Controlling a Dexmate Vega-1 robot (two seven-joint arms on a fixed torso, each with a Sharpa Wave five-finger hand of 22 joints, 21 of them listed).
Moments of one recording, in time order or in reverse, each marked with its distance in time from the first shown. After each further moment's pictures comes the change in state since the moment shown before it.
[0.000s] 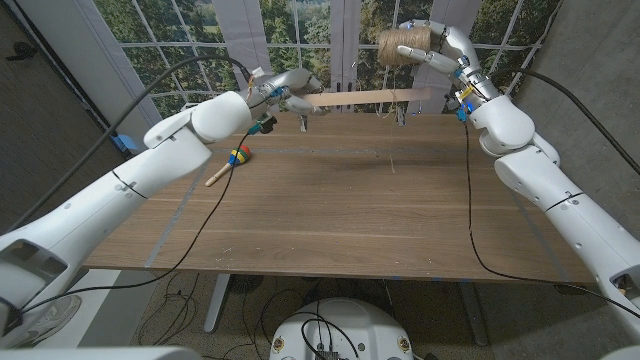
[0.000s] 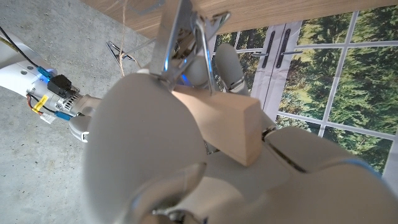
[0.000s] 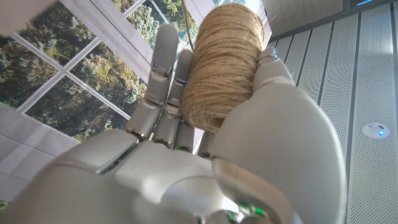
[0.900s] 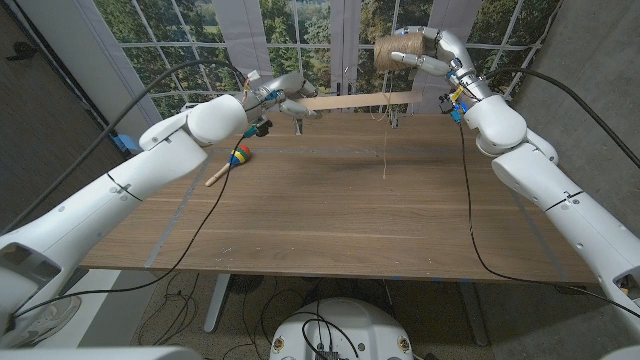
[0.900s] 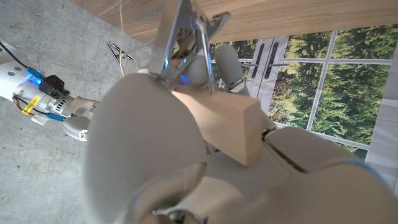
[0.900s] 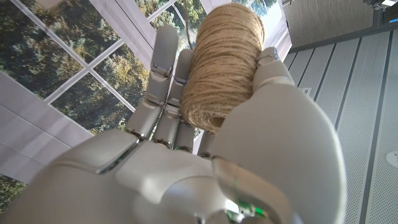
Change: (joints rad) left arm 0.011 0.018 -0.006 -0.011 -0.019 0.059 -0.008; left_hand 0.003 0.002 0.000 0.000 0.003 0.004 0.004 -0.008 -0.019 0.009 0.009 -0.011 0.000 0.000 0.000 -0.009 -0.015 0.000 0.000 -0.004 -0.007; right arm -0.008 -0.038 -0.018 -0.065 -0.084 -0.144 -0.072; right_hand 0.000 0.000 0.014 -0.014 -0.022 0.006 0.005 -0.016 -0.044 0.000 0.000 -0.018 0.031 0.000 0.000 -0.007 -0.072 0.000 0.000 0.023 -0.002
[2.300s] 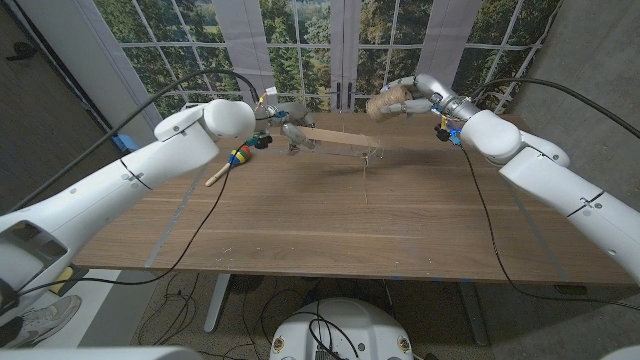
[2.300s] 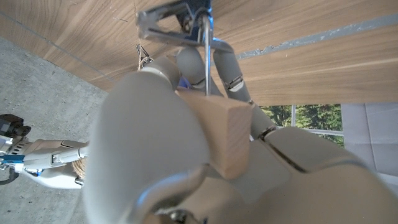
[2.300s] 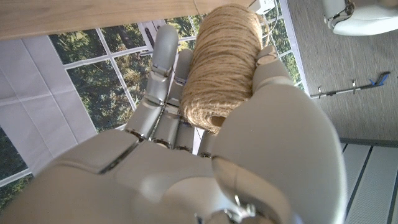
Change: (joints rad) left arm -0.141 0.010 0.174 0.039 0.049 0.230 -0.233; left_hand 0.036 0.004 0.002 -0.002 -0.068 -0.007 0.036 -0.015 -0.068 0.025 0.014 -0.058 0.000 0.006 -0.006 -0.076 -0.205 0.000 0.000 -0.037 -0.059; right arm -0.006 -0.169 -0.105 -0.133 -0.153 -0.321 0.093; right_hand -0.002 0.002 0.022 -0.022 -0.032 0.009 -0.002 -0.016 -0.023 0.000 0.000 -0.028 0.051 0.000 0.000 0.008 -0.043 0.000 0.000 0.007 -0.003
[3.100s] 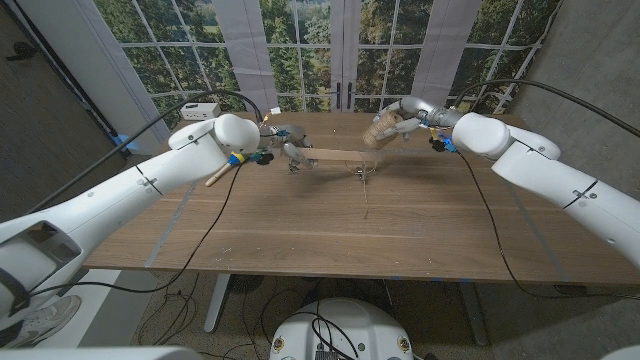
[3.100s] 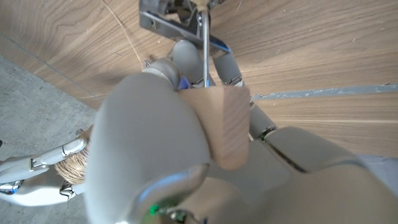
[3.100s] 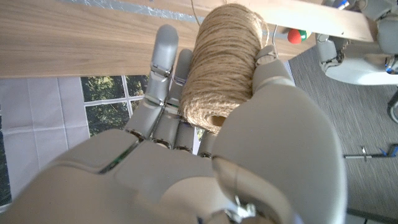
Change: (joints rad) left arm -0.015 -0.016 0.082 0.065 0.003 0.067 -0.040; left_hand -0.007 0.015 0.000 0.000 -0.054 -0.021 0.020 0.000 -0.036 -0.004 0.004 -0.028 0.000 0.000 0.000 -0.025 -0.140 0.000 0.000 -0.042 -0.010; right arm 0.112 -0.042 -0.148 -0.021 -0.118 -0.184 0.191; right_hand -0.001 0.001 0.011 -0.011 -0.007 0.000 0.000 -0.007 -0.005 0.000 0.000 -0.015 0.023 0.000 0.000 0.000 -0.017 0.000 0.000 0.000 -0.002
